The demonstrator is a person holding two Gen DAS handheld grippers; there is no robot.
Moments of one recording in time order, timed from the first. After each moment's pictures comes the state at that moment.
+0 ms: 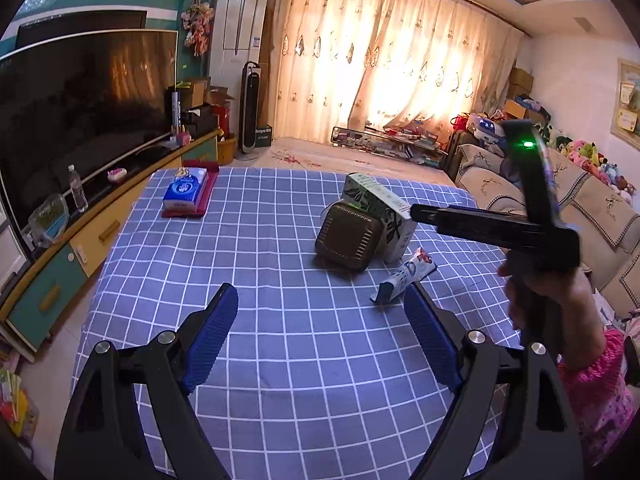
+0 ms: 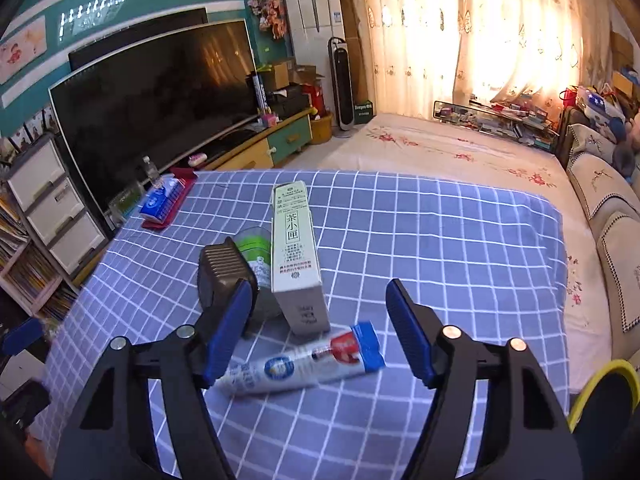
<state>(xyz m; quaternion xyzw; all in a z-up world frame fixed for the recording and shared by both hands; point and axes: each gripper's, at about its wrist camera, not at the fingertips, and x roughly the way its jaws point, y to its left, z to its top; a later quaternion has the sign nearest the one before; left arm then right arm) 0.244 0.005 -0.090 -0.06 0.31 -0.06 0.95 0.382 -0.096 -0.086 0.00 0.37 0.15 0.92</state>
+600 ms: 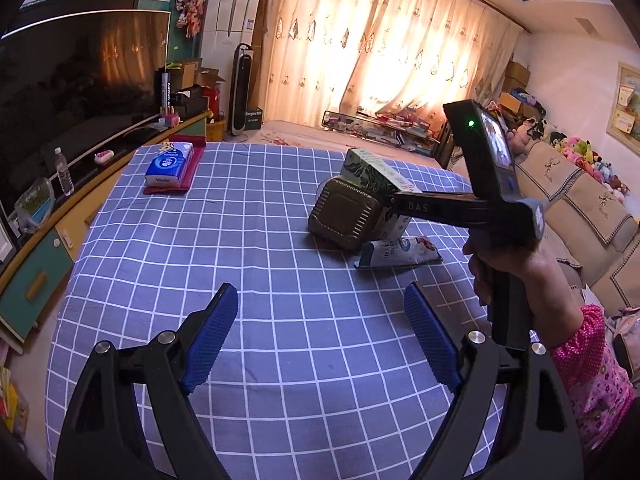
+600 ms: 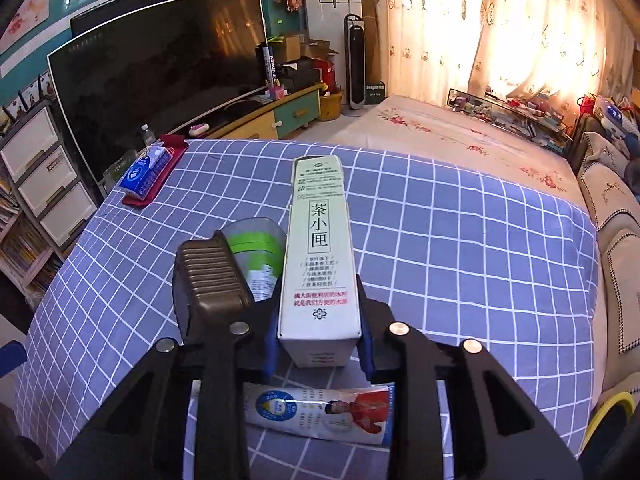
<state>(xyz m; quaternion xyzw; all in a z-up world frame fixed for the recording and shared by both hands) 0.257 -0.002 -0.114 -0.07 0.34 -0.08 0.94 0.418 -0.071 -0.118 -0.03 0.40 0.17 0.90</state>
